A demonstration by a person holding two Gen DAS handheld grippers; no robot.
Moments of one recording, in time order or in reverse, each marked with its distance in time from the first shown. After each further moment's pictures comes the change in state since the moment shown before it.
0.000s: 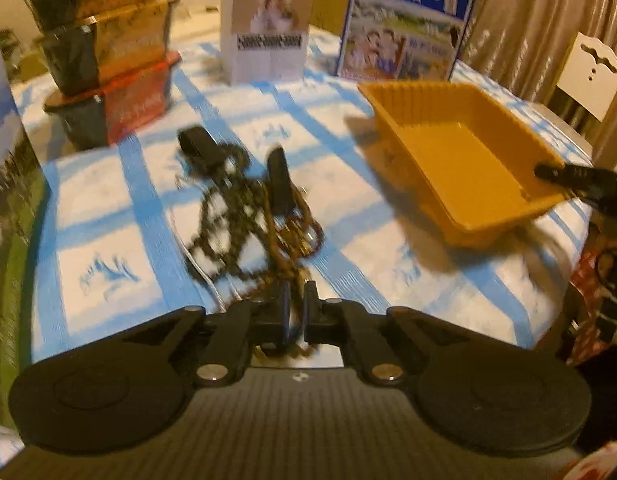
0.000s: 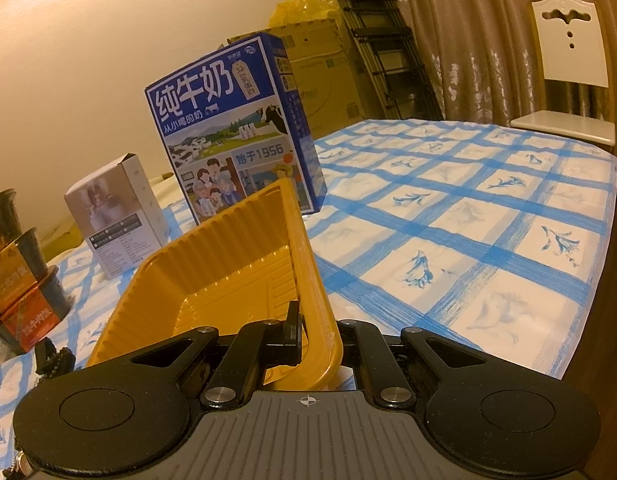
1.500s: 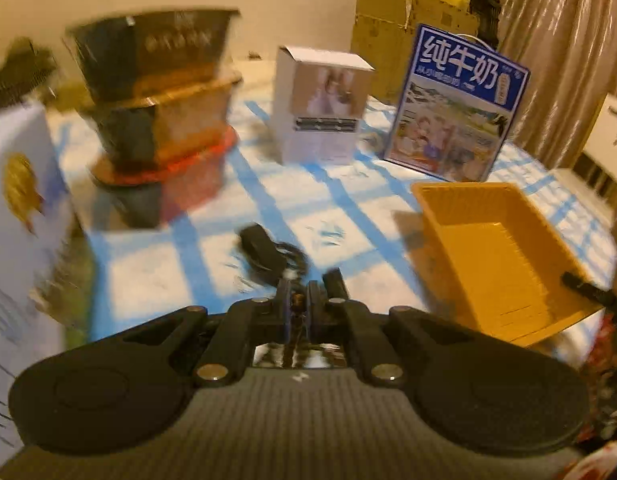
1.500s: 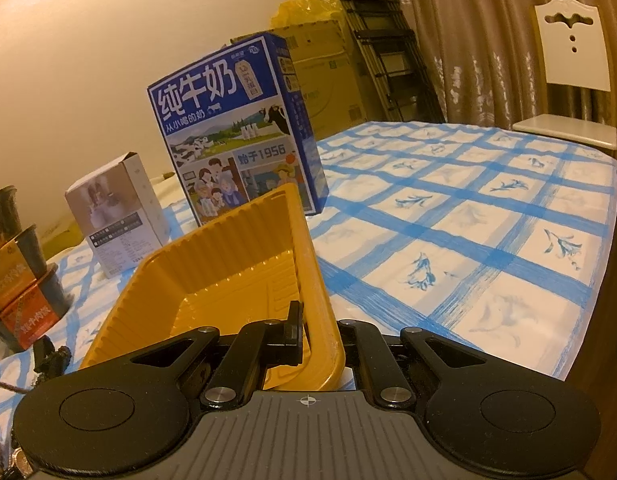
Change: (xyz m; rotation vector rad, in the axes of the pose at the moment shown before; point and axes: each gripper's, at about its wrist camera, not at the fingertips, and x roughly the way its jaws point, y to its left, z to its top) left arm -0.031 0.050 0.072 -0.074 -0.143 0.090; right arm -0.001 0.002 0.000 -0.022 -0.012 0.014
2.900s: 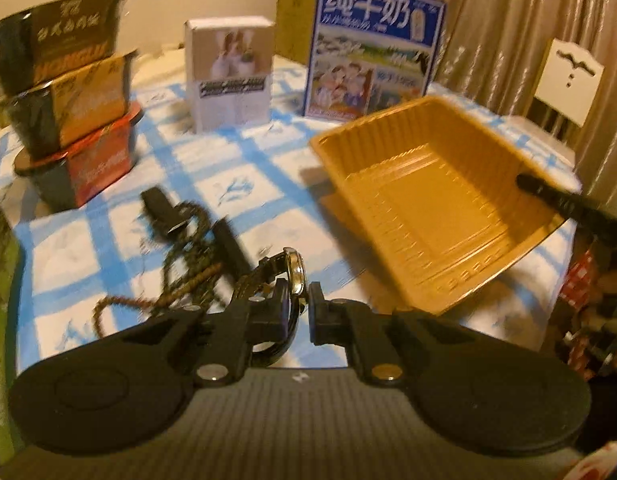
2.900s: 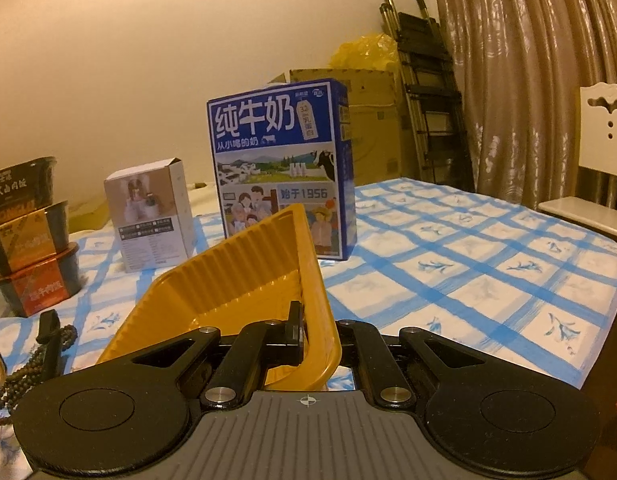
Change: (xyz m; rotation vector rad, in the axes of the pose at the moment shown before) left arm 0.009 -0.078 -0.041 0.125 0.031 -0.142; right arm -0.020 0.024 0.003 -0.220 -0.111 0.037
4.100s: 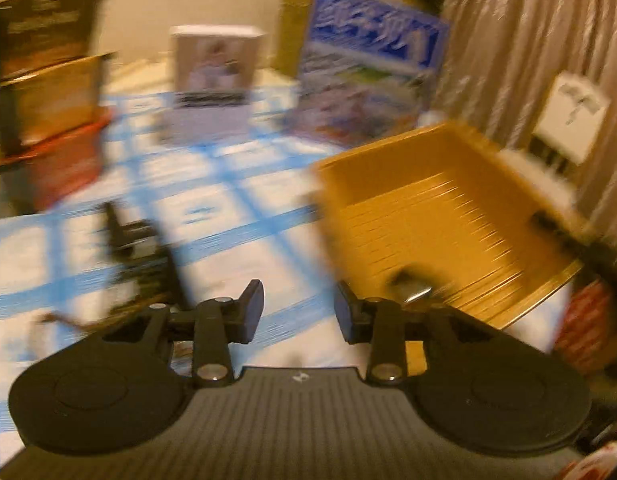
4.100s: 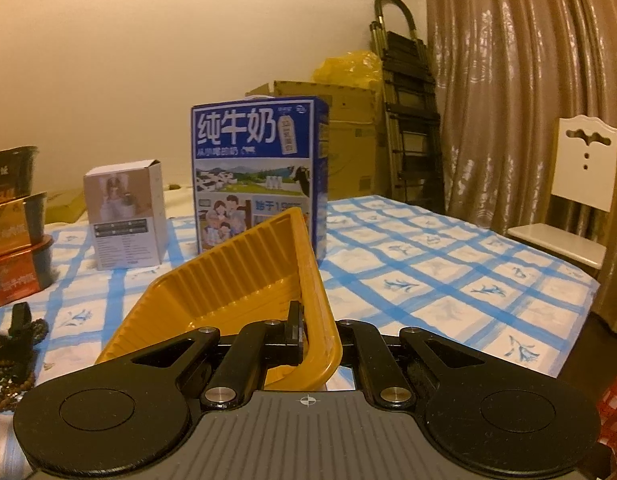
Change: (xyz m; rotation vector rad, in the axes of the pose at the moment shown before) left arm 0.039 -0.018 0.005 -0.064 -0.045 0.039; right arm -0.012 0.001 0.001 -0.059 -0.029 -0.112
